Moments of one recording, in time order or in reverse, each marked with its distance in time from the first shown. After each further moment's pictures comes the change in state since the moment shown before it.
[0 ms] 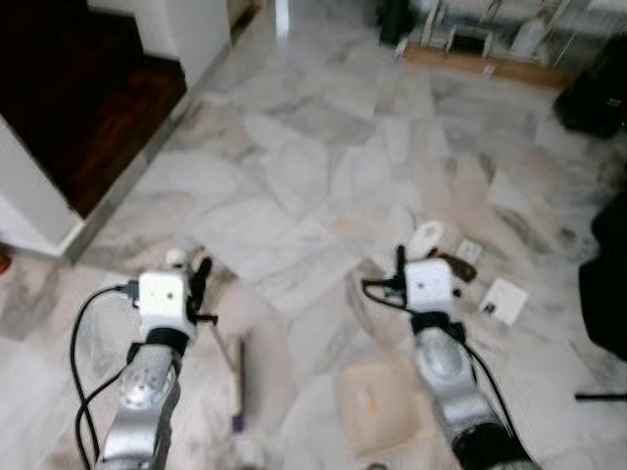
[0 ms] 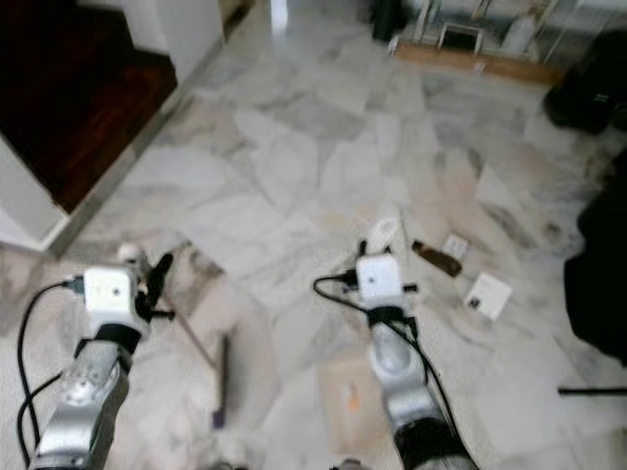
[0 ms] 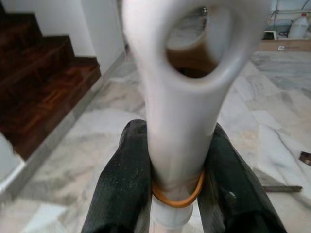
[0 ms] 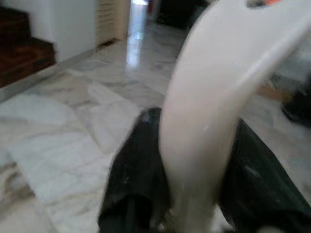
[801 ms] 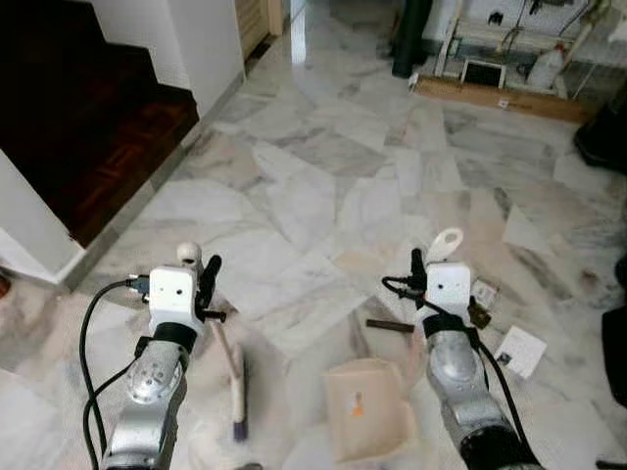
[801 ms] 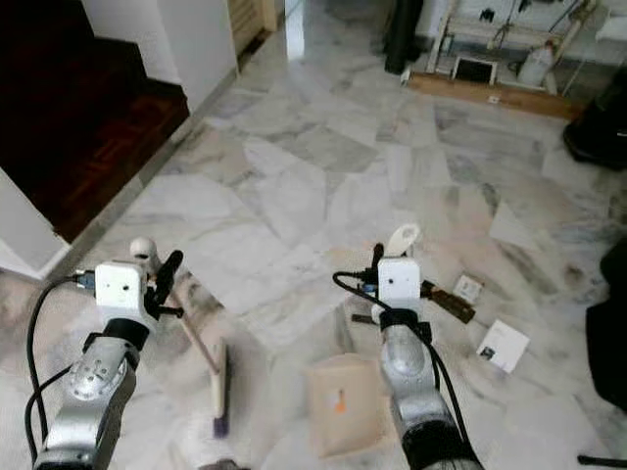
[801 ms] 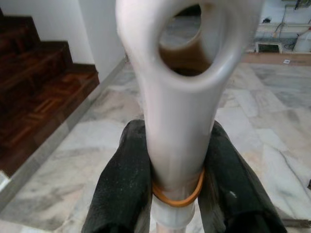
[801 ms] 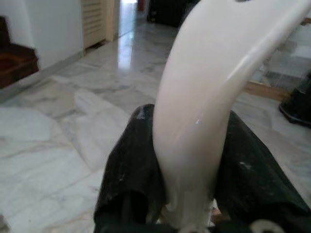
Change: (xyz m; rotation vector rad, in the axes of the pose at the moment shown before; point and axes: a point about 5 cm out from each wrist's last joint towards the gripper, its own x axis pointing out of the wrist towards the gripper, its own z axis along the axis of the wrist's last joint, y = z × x) left arm 0.000 -0.006 -0.004 -0.022 0.018 -0.029; right arm -0.001 -0.012 -0.008 0.025 0.039 -0.037
